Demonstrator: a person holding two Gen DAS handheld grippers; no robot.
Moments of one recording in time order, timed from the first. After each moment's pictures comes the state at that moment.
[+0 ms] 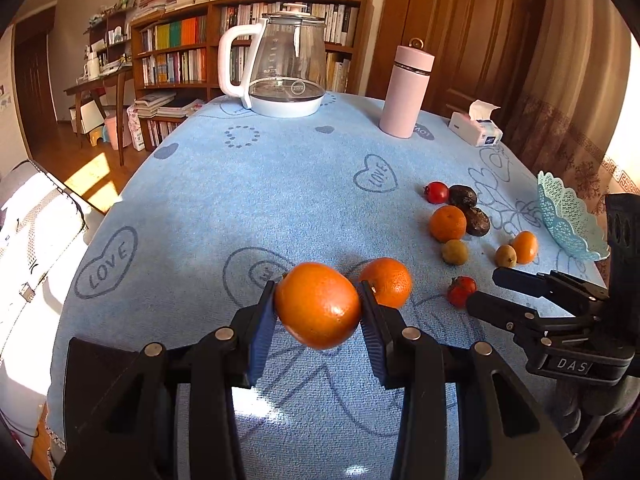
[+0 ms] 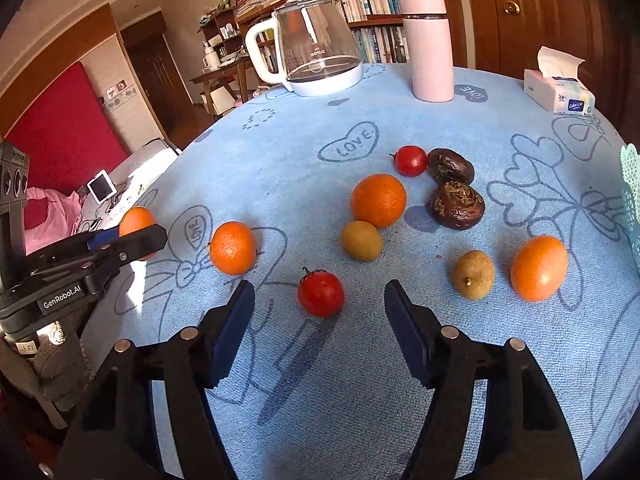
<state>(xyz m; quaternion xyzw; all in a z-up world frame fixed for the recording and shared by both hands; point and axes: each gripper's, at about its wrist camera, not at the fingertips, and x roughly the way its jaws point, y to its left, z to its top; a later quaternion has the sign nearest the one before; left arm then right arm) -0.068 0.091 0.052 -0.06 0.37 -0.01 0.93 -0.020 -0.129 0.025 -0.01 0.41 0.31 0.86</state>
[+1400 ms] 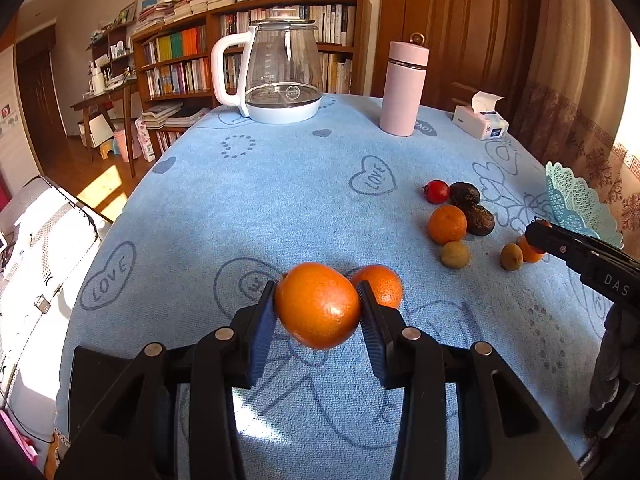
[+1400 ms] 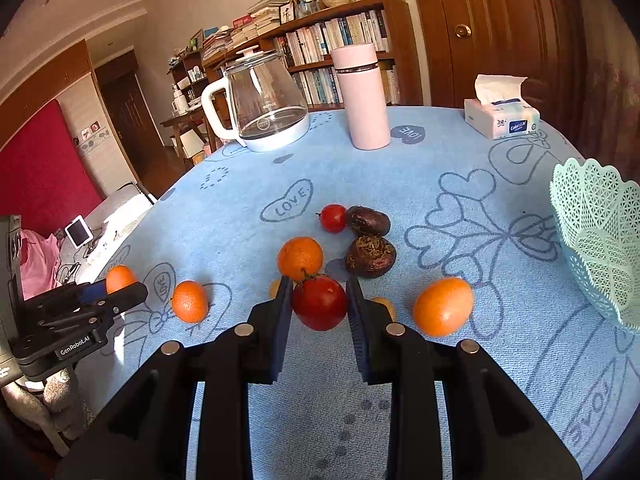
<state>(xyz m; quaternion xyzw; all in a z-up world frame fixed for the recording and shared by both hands) -0.061 0.068 0.057 -0.02 0.37 0.01 0.93 -0.009 -0.190 0.059 0.03 0.35 0.25 0.90</state>
